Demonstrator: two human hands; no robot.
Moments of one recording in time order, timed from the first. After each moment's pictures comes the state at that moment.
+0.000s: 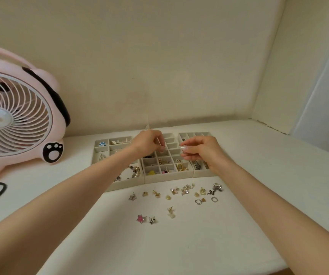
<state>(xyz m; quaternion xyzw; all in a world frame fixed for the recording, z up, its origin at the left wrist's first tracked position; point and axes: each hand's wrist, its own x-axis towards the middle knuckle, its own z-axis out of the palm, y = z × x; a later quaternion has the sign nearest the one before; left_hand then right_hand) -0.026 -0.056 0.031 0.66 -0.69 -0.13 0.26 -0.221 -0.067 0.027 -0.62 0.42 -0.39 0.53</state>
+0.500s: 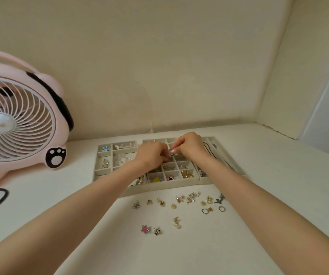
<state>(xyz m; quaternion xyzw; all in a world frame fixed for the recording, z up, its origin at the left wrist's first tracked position) -0.029 -0.062 0.009 0.68 -0.71 0.01 0.18 -0.162 -0.099 0.029 -0.74 0.51 -0.32 0.30</state>
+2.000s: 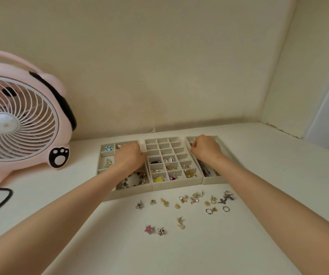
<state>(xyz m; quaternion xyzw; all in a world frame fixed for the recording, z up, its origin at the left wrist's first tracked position) 0.017 -0.047 -0.002 0.80 -0.57 0.03 0.17 -0.186 -0.118 0.018 -0.78 0.59 -0.20 0.10</state>
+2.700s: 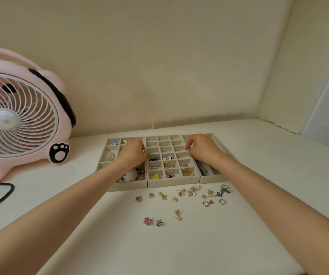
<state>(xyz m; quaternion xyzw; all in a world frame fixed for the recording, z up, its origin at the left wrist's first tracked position) 0.003 -0.036 0.007 0.77 -0.60 -0.06 0.20 -0.198 -0.097 0.019 -0.82 0.51 -0.22 0.13</state>
